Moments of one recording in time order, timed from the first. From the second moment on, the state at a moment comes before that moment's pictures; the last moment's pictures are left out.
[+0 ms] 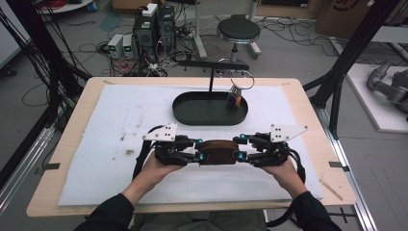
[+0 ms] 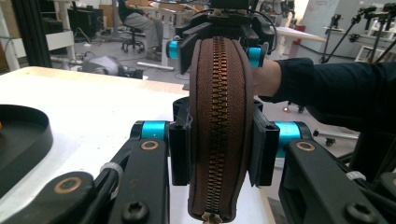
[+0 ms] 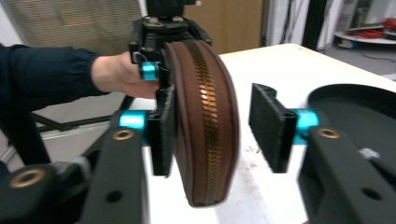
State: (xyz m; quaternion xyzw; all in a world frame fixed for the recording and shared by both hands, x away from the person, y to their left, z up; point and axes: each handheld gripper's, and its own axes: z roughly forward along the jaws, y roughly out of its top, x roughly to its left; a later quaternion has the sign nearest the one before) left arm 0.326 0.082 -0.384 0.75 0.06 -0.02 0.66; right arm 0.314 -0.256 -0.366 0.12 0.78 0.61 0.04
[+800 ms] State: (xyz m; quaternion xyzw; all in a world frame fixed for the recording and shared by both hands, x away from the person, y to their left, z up) left arm 0.367 0.096 -0.375 0.73 0.15 0.07 0.66; right arm 0.328 -0.324 -0.374 0.32 0.74 0.54 0.23
